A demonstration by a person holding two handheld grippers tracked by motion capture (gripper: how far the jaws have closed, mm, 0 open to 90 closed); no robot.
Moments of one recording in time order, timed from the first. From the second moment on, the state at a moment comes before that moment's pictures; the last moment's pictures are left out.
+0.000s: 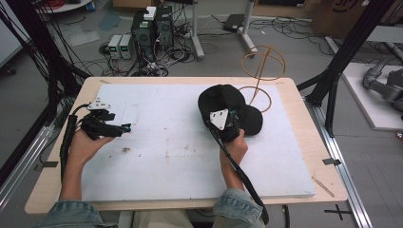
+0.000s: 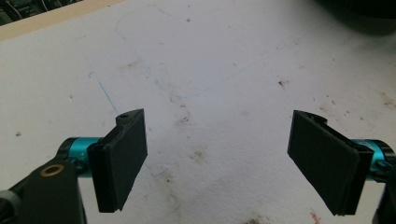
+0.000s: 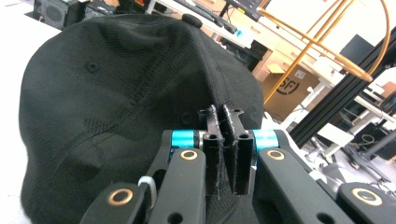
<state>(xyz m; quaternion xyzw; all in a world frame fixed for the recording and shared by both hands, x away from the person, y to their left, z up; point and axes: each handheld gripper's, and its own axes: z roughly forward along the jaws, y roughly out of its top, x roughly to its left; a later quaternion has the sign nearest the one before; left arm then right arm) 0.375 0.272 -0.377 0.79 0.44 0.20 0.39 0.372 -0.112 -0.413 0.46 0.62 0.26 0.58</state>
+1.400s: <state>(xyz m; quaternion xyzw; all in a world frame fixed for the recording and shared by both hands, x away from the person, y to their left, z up) 0.379 0.272 -0.384 0.79 0.44 0.19 0.37 0.337 -0.162 -0.365 0.46 0.56 0.33 0.60</state>
